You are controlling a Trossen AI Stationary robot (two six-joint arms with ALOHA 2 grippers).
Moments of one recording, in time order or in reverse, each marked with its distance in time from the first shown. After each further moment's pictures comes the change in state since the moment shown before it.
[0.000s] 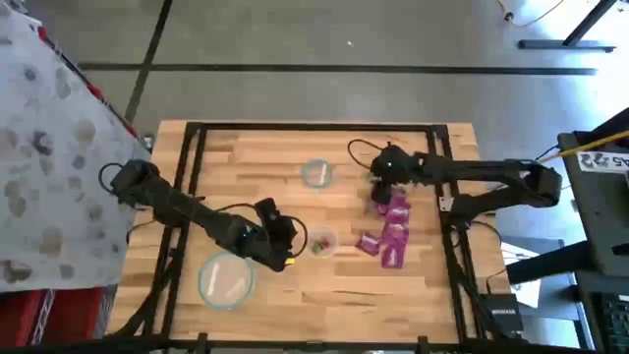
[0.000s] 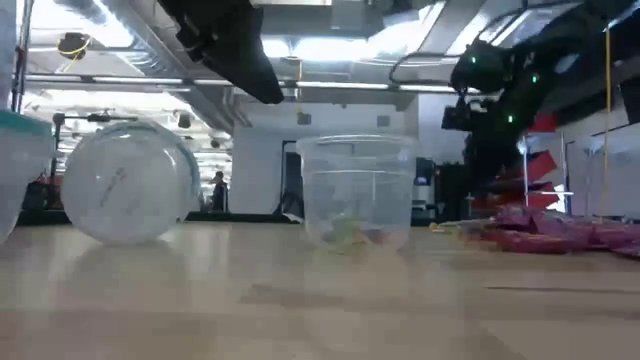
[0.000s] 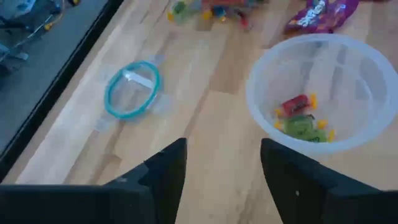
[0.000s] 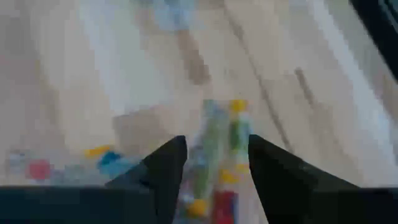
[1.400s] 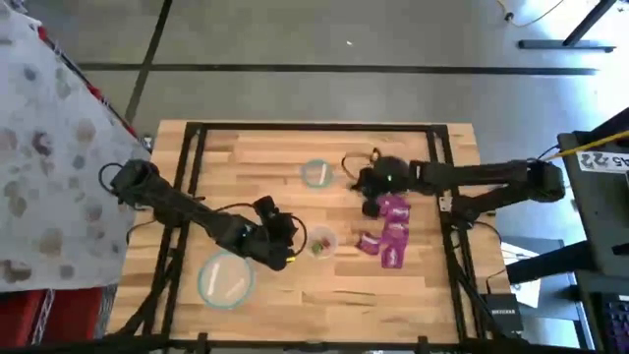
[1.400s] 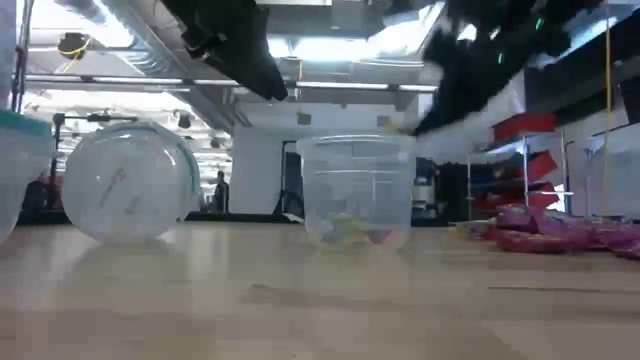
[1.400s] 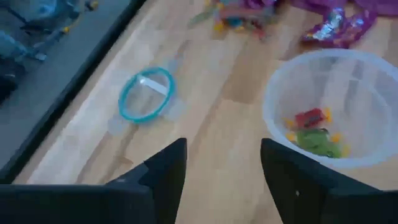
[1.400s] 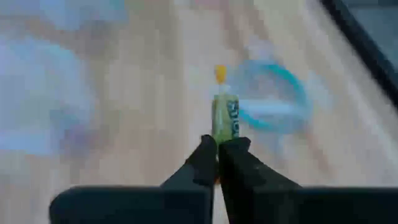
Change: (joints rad) left arm 0.001 0.000 0.000 0.003 -0.101 -0.025; right arm 0.496 -0.024 0.221 0.119 -0.063 0.140
